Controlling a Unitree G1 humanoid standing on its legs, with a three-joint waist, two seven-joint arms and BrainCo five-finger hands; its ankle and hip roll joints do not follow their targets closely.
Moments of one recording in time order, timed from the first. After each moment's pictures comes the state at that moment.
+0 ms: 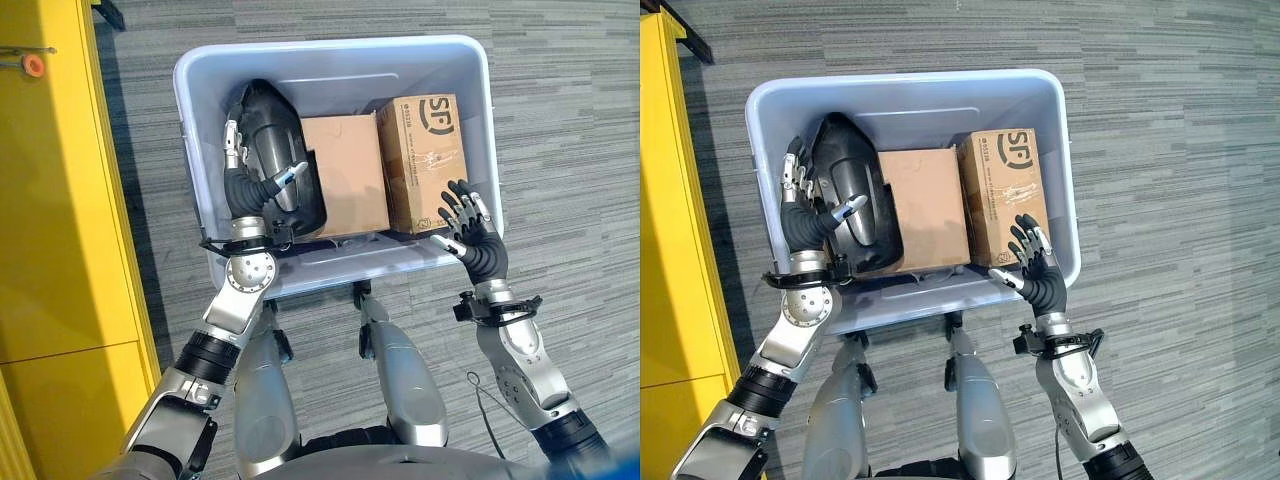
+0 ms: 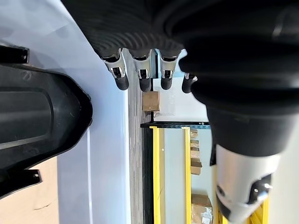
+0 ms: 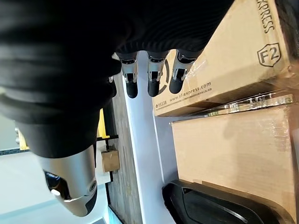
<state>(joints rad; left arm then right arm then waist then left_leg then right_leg) -0.36 0.37 -0.28 0.08 -0.10 -0.34 0.61 0.00 -0.41 0.30 -0.14 0.53 -0.31 -0.16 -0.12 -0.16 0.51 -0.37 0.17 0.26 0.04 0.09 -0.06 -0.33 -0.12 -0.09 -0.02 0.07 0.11</state>
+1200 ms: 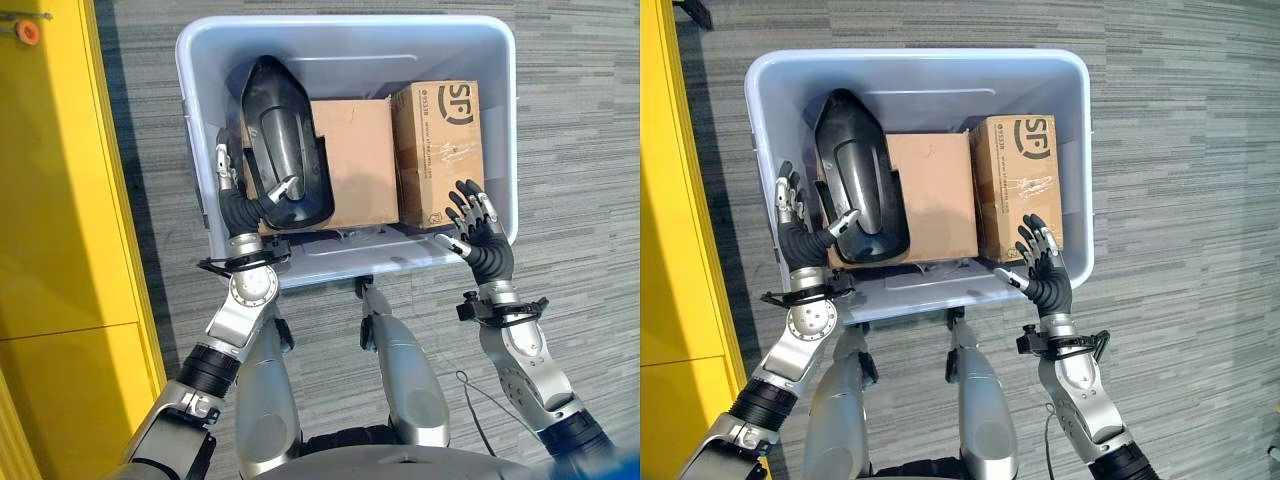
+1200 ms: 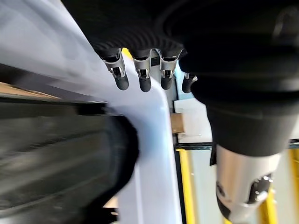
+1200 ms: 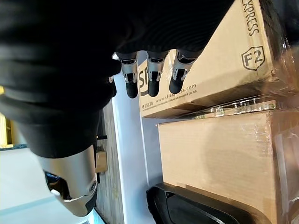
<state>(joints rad) -0.29 0.33 -0.27 0.15 -0.10 -0.34 0.72 0.01 -0.45 0.33 -0.14 0.53 -0.34 -0.24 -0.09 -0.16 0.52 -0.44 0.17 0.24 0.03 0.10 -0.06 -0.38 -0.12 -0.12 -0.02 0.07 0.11</state>
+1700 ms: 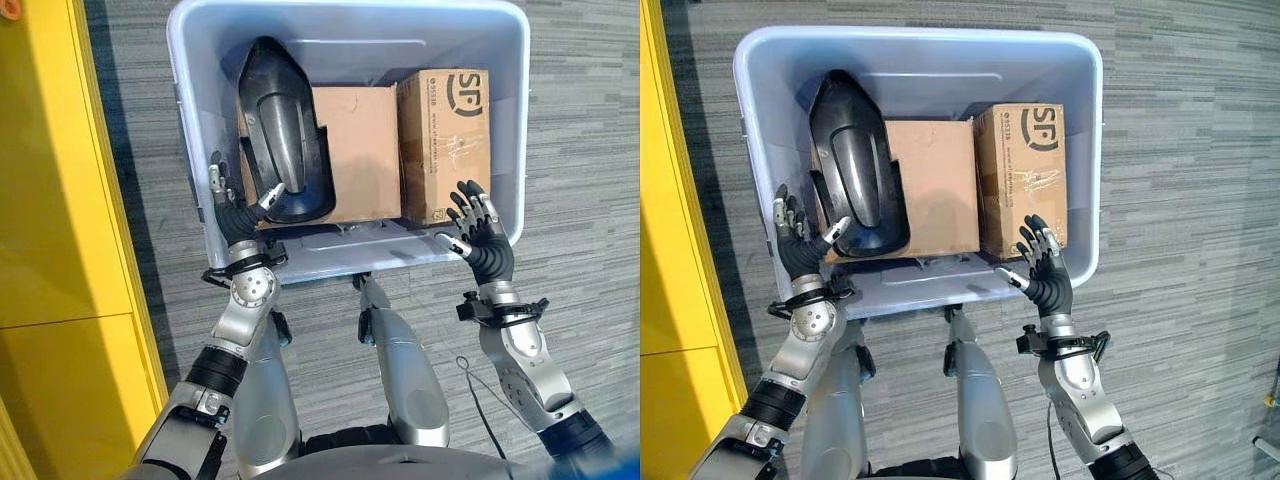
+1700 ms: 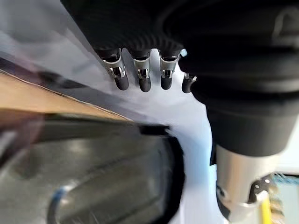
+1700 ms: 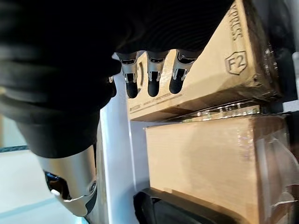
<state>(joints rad) -0.29 0.28 -0.22 0.23 -0.22 -0.36 0.73 0.01 -0.45 0.33 -0.14 0.53 -0.35 -0.25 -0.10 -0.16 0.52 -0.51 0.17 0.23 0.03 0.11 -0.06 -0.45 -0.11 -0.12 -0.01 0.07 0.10</state>
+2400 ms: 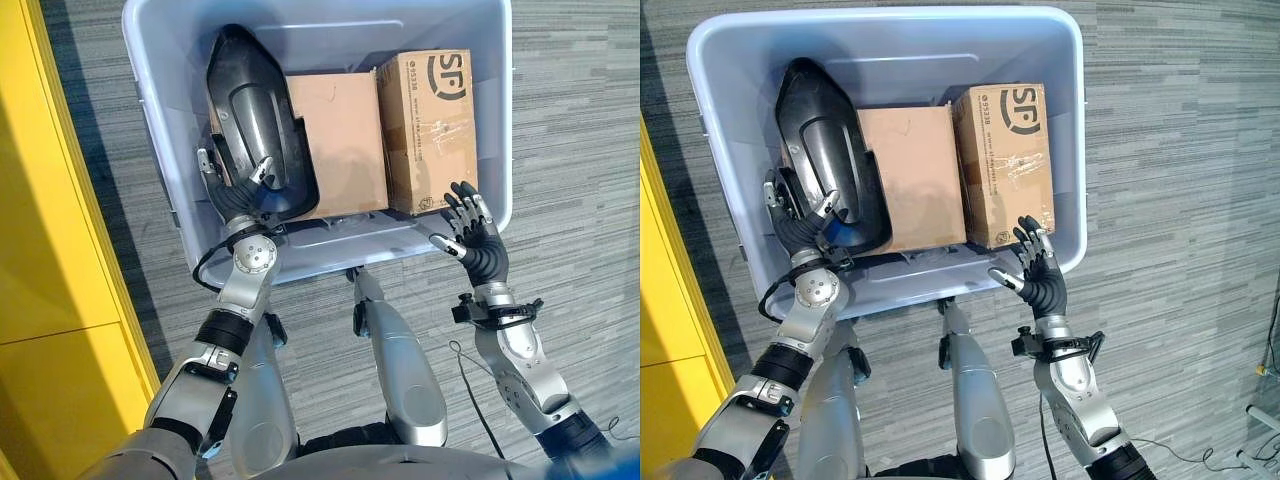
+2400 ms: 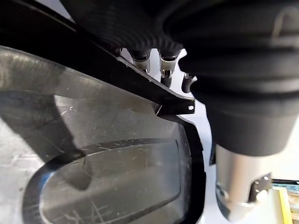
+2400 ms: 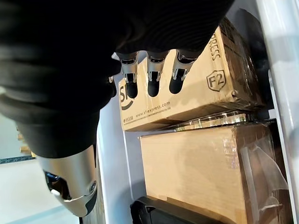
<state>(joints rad) -0.51 0.28 -0.21 0.46 -0.29 -0.35 0.80 0.01 -0.45 0.37 -0.16 0.53 -0.34 -0.26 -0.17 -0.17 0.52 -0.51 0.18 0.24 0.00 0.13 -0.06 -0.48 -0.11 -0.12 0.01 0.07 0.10</state>
